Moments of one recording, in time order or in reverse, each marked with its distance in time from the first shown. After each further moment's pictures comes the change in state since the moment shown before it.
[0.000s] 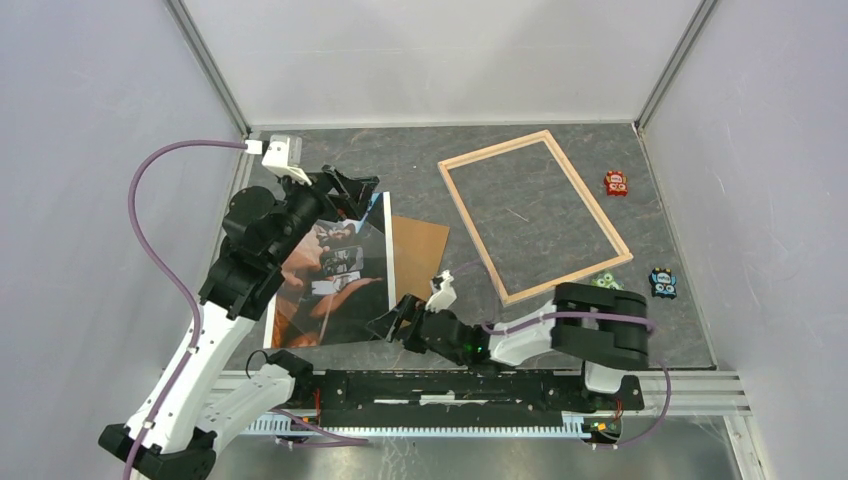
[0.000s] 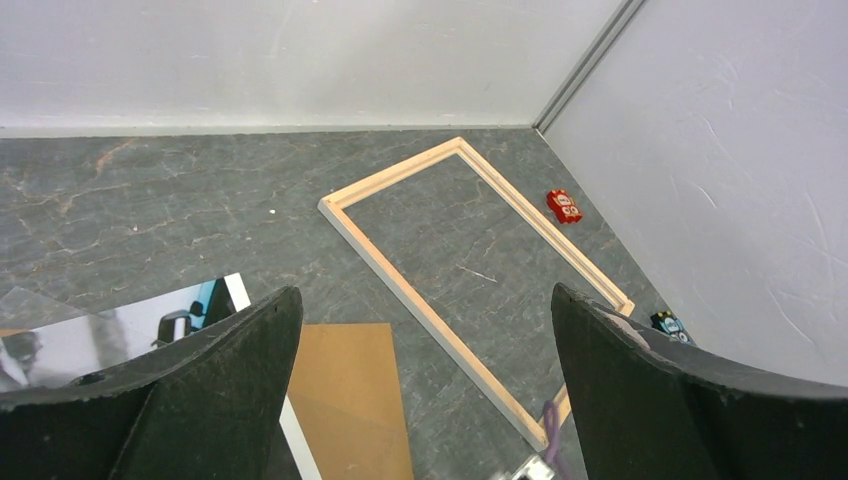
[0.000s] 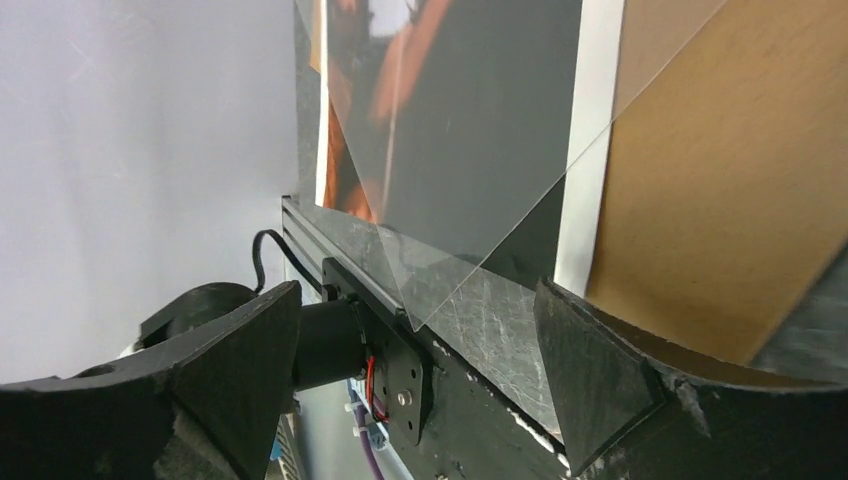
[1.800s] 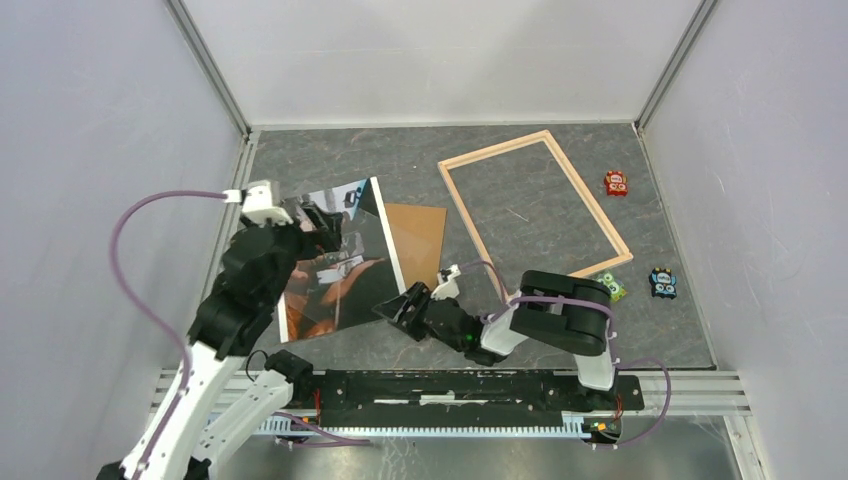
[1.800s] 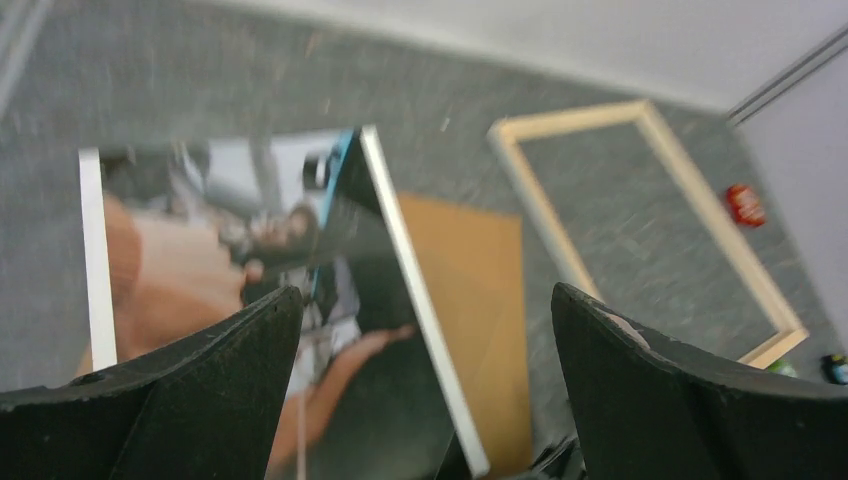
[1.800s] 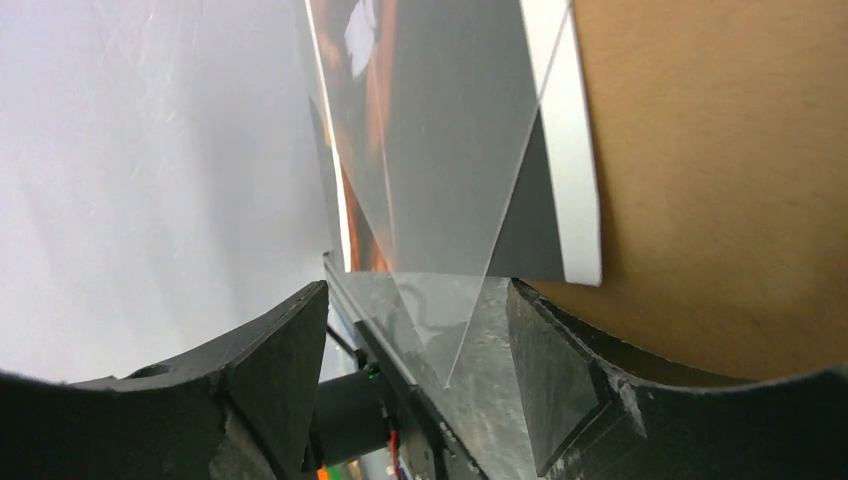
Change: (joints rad) left arm 0.000 -0.251 -0.147 -0.229 -0.325 0.011; right arm -0.090 0.280 0.054 0.255 -0.077 0.174
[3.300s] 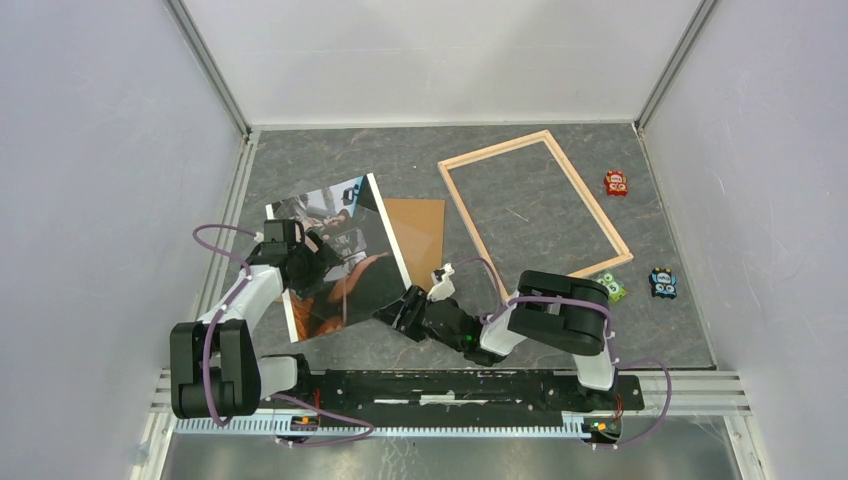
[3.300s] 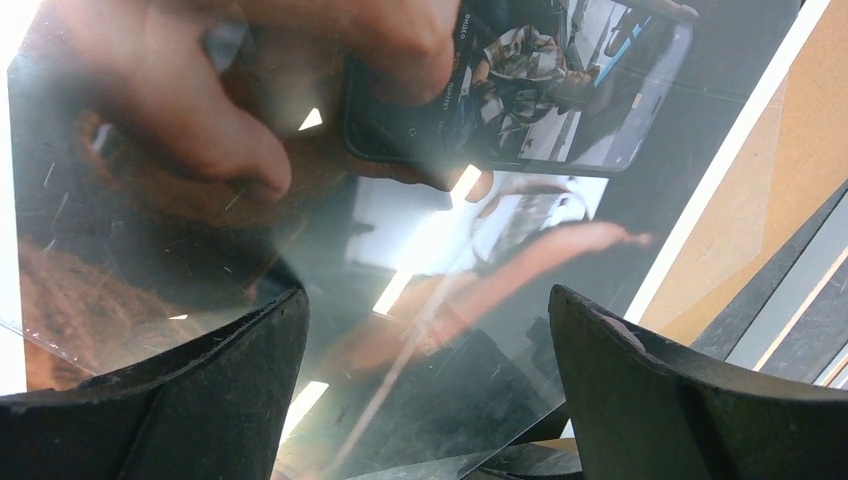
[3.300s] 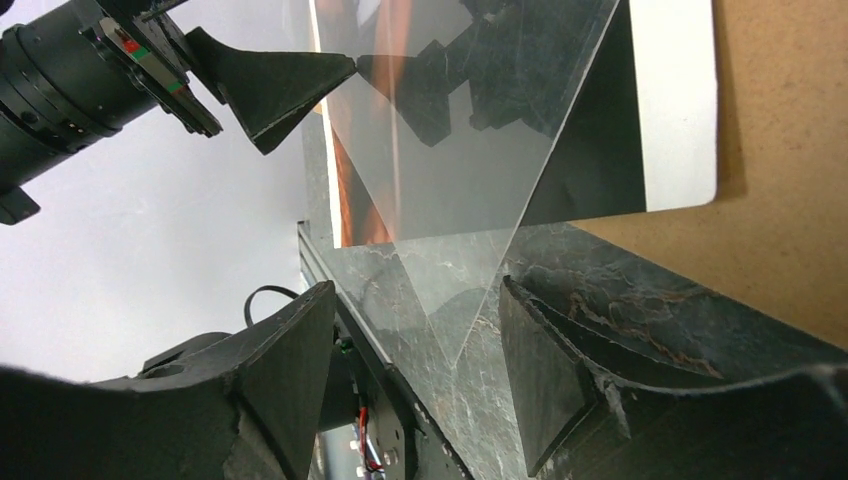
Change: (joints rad) left arm 0.486 0.647 -0.333 0.087 0.424 -0.363; right arm -0.008 -0.028 -0.025 -0.006 -0.029 -0.137
